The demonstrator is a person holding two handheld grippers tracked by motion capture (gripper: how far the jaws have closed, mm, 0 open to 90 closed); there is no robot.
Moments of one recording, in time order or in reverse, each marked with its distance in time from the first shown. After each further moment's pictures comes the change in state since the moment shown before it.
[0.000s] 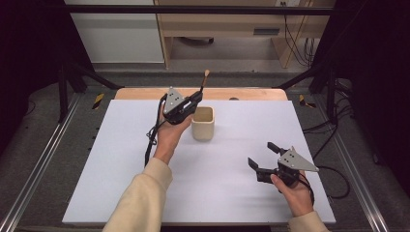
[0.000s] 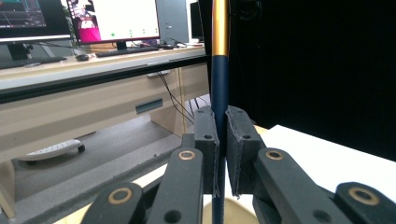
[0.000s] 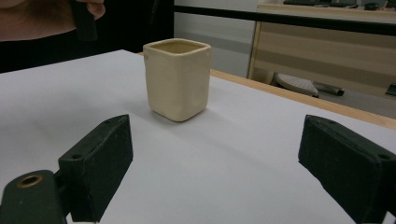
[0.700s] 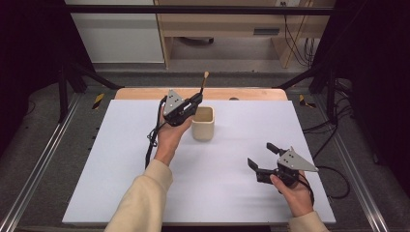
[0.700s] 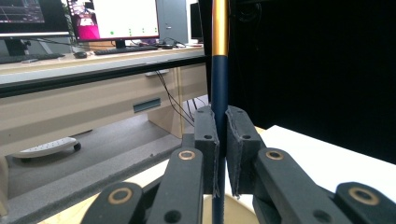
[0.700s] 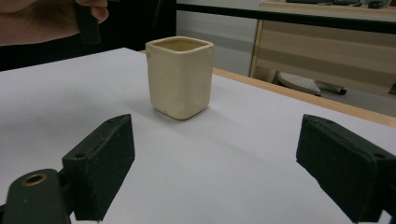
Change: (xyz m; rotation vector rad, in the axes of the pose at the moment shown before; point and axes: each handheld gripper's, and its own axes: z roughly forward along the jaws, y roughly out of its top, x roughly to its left) left arm -0.002 -0.006 0.000 -0.008 -0.006 -0.021; right arm 0.001 0.000 0.000 0.006 0.007 -0.003
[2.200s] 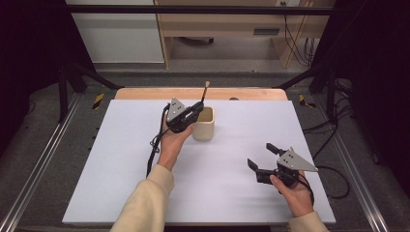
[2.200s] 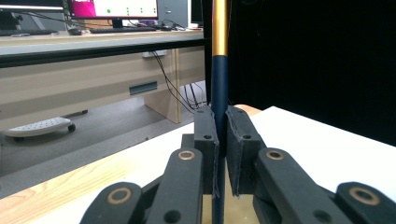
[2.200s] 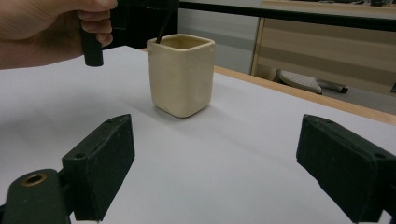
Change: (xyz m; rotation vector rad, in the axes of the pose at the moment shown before) left arm -0.004 -0.030 0.003 0.054 -0.002 -0.041; right arm 0.000 0.000 0.000 0.009 0.003 -0.001
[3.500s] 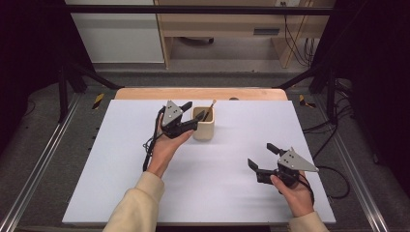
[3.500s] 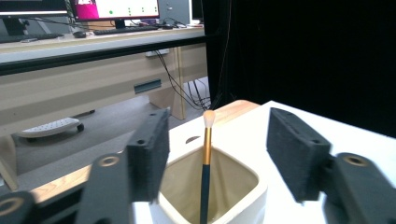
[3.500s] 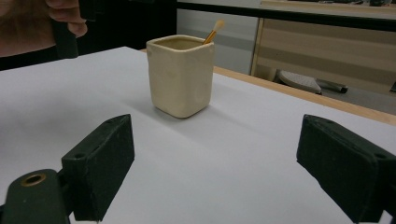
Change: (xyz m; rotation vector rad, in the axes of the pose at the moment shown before) left arm -0.009 0.014 -0.028 0.024 0.013 0.038; right arm 0.000 0.000 -0.001 -0.003 -0.001 0.004
